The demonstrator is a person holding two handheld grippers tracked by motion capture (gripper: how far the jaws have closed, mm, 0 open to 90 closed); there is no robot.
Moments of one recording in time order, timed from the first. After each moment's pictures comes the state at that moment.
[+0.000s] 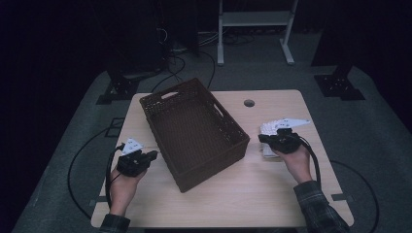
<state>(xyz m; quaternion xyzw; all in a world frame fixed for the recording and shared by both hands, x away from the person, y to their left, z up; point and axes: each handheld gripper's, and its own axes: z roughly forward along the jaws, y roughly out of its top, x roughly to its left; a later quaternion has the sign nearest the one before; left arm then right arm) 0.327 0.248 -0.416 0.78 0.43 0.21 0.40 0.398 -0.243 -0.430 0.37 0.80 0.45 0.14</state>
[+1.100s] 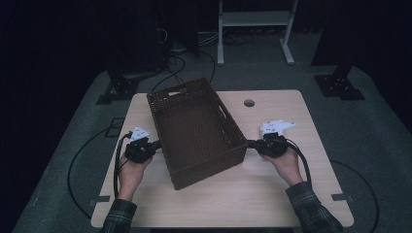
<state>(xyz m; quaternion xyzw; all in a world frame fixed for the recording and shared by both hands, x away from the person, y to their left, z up) 0.371 0.239 -0.422 0.78 0.43 0.21 0.41 0.387 -0.207 -0.431 0.31 0.82 0.46 0.11</state>
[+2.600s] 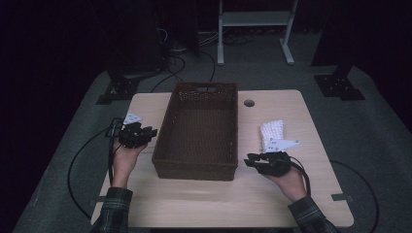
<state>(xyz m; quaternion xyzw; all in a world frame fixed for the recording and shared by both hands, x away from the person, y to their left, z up) 0.405 0.266 -0.398 0.77 0.45 0.22 0.40 0.333 -0.208 -0.439 0.30 0.83 0.46 0.12</state>
